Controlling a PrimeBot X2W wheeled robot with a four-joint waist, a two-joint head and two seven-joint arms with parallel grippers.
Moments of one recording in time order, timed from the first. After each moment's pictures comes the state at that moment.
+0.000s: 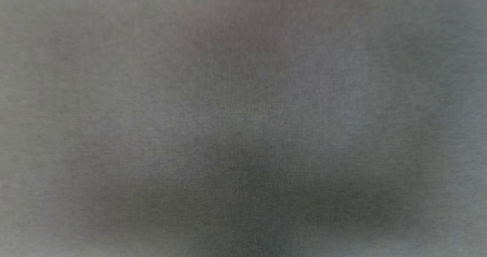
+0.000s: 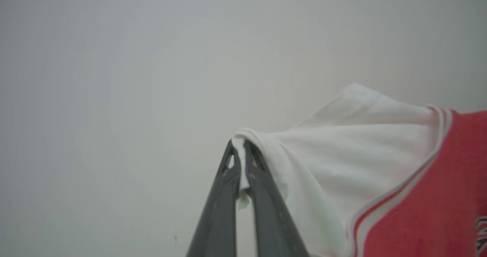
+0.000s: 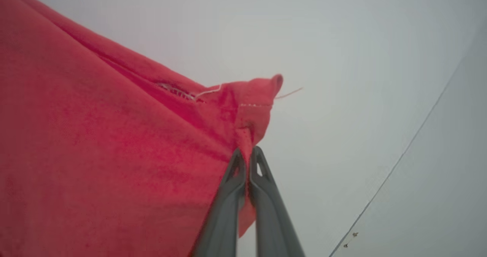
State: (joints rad) left arm -1.89 0.44 -0.68 0.82 -0.48 0.07 -0.12; right arm -1.72 -0.40 0.39 1.16 0.29 0.13 -0.26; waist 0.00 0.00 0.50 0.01
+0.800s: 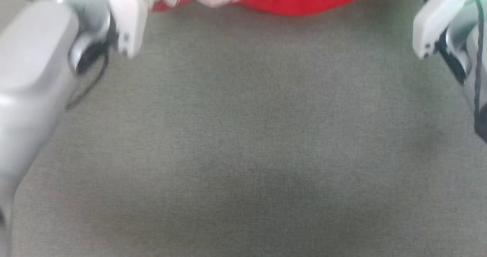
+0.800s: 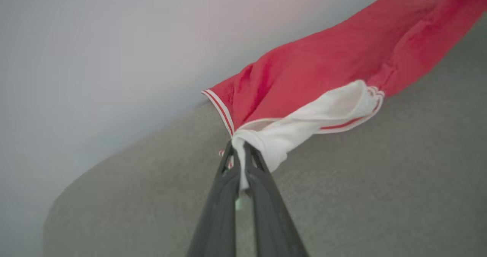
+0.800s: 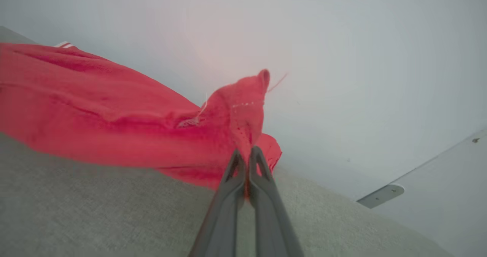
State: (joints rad) left arm -1.32 0.50 -0.95 0.70 -0.85 -0.13 0.24; right arm -1.23 -0.35 0.56 1.11 0.35 0.13 -0.19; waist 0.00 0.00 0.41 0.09
